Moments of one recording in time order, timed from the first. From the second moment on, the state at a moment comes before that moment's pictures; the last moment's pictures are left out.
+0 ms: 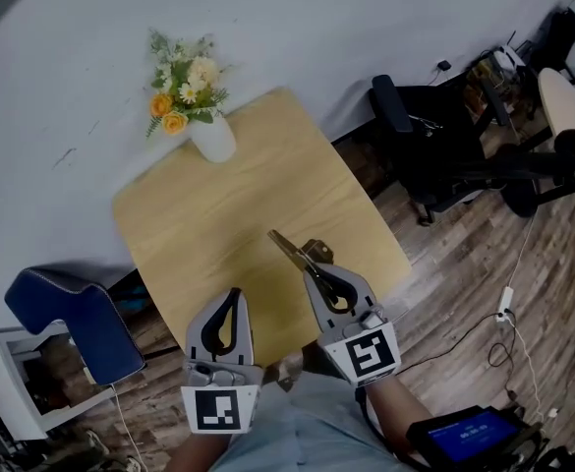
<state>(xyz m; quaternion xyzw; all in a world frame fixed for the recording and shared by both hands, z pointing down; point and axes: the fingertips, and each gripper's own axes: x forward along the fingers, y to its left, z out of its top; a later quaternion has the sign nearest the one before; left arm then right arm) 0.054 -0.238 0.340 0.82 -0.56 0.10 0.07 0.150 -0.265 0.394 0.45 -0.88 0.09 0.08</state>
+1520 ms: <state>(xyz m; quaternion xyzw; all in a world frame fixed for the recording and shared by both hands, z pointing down) 0.136 -0.325 0.501 0.80 -0.52 0.22 0.18 0.260 -0.351 0.586 0.48 -0.84 0.22 0.13</state>
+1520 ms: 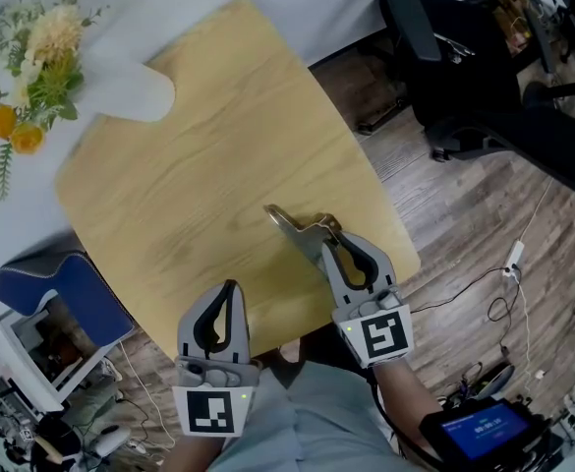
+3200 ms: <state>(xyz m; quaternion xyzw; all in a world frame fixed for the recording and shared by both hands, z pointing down) -0.019 -0.126 0.244 0.81 -0.59 0.01 -0.02 0.097 -0.145 0.279 0.52 -0.85 -0.04 0.03</state>
